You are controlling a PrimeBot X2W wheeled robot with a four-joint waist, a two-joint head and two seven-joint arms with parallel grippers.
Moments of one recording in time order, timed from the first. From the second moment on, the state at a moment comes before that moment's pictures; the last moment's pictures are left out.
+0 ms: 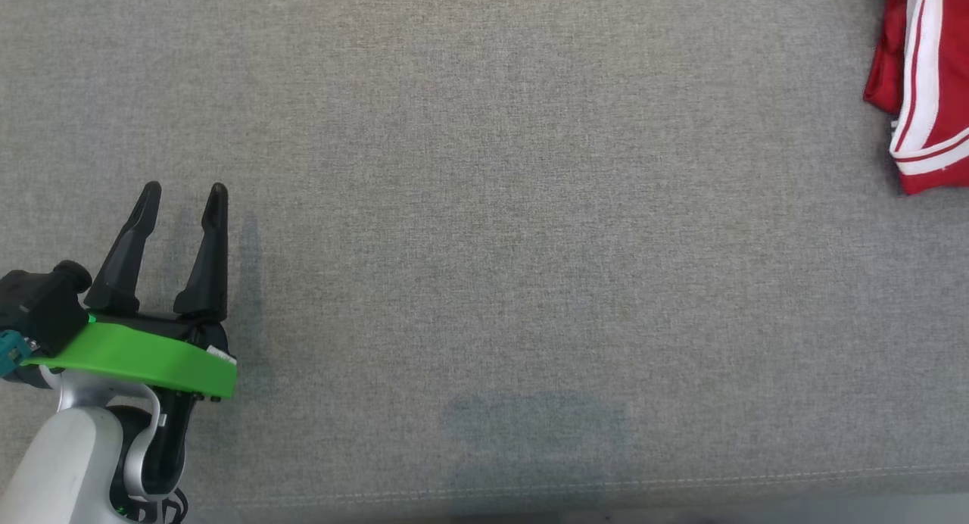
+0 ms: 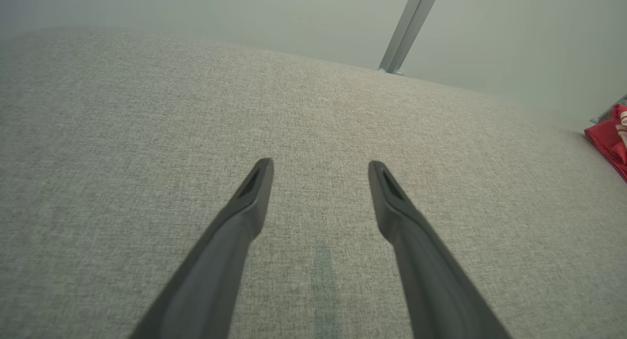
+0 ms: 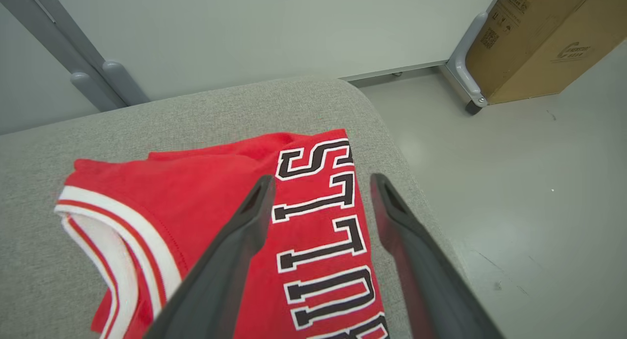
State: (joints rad) left arm -0.21 0.34 -0.26 -0.08 -0.67 0.06 -0.14; right arm -0.64 -0.88 0.16 0.43 0.82 -0.12 0.35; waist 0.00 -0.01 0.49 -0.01
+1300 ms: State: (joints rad) left arm -0.05 0.29 -0.22 0.19 -0.61 0.08 -0.25; right arm -0.19 -0.44 0.28 0.31 0.61 -0.12 -0.25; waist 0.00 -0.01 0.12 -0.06
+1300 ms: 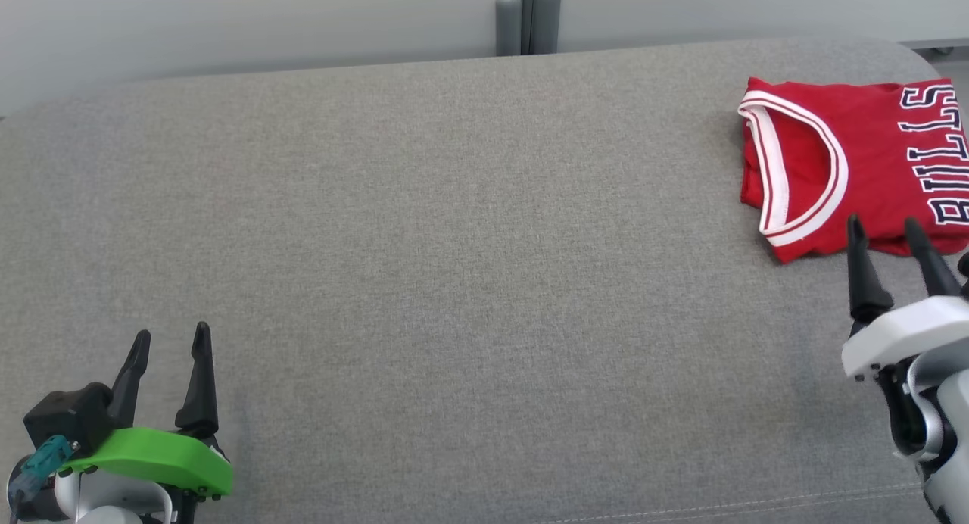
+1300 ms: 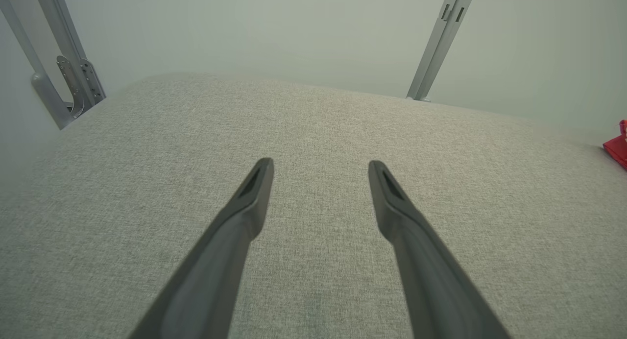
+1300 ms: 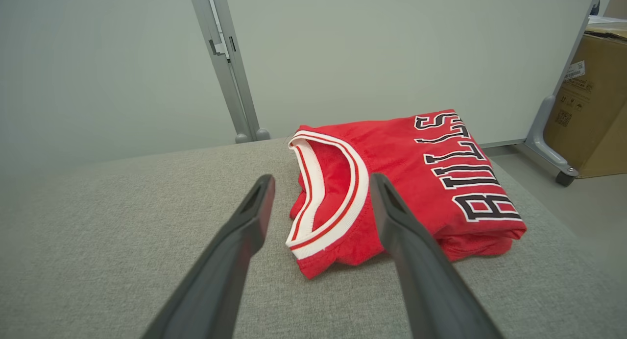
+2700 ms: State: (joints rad) left arm 0.02 0.18 -0.19 0.28 -0.74 0.05 -0.19; right arm 0.02 -0.22 0.16 0.30 0.60 -0.09 -0.19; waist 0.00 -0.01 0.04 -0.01
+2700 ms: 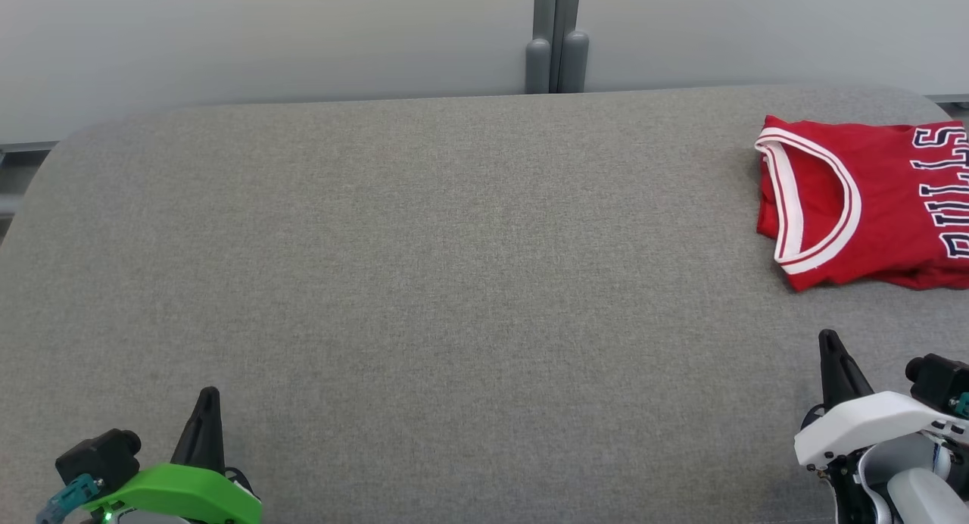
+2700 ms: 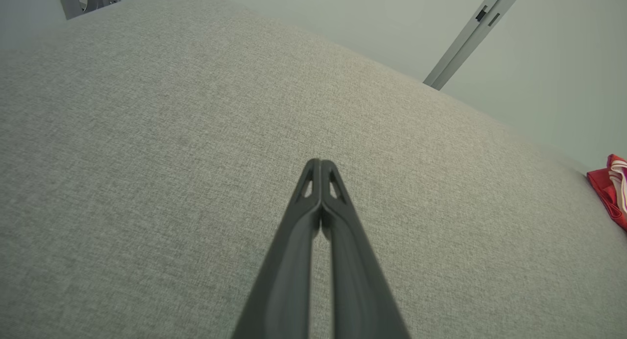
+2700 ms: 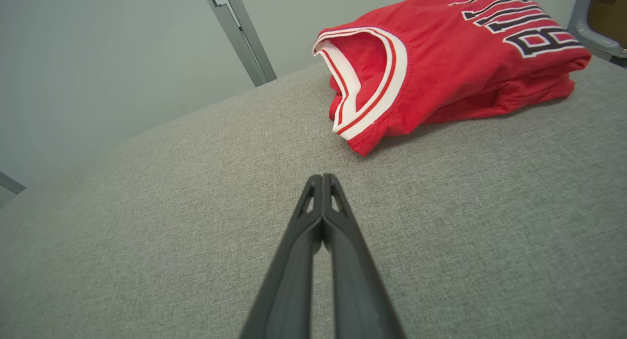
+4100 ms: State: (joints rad) left arm 0.00 0.12 -0.07 0.28 -1.13 -0.03 -0.05; right arm -0.01 -0.14 0.03 0.29 1.05 0.00 -0.06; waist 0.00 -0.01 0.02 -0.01
